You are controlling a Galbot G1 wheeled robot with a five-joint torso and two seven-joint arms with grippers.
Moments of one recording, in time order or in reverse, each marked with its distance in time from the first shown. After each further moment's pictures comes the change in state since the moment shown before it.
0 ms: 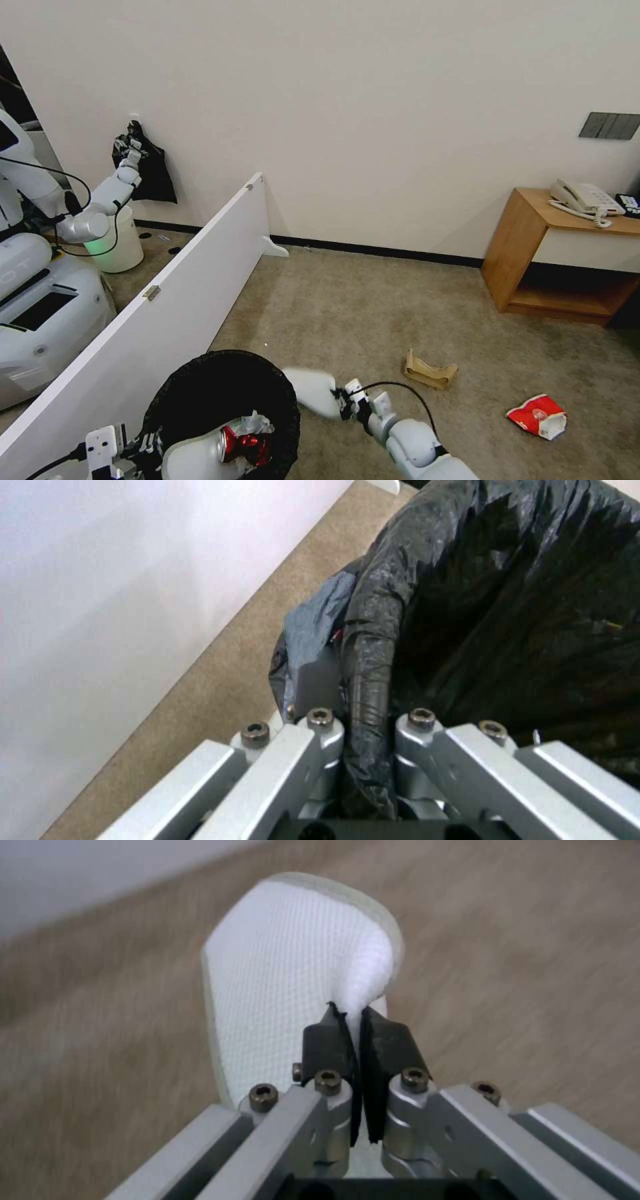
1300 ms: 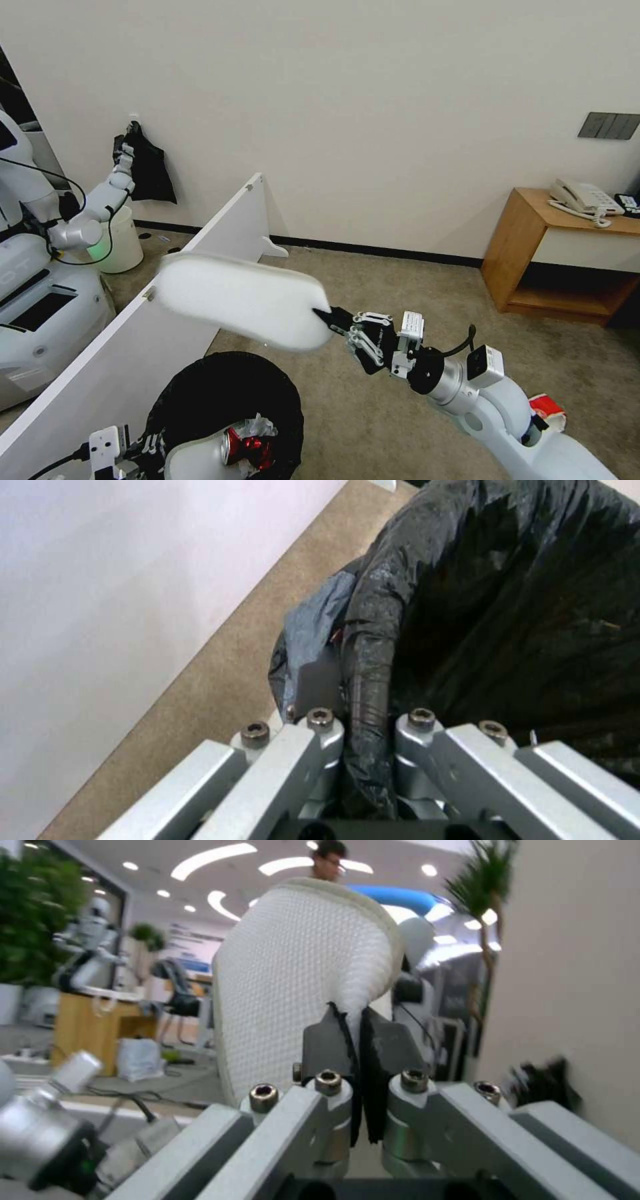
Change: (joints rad) left arm 0.009 -0.003 0.001 -0.016 0.001 0.010 0.001; right arm 0.041 -0.363 0.013 0.709 0.588 0.328 -0.457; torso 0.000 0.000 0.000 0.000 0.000
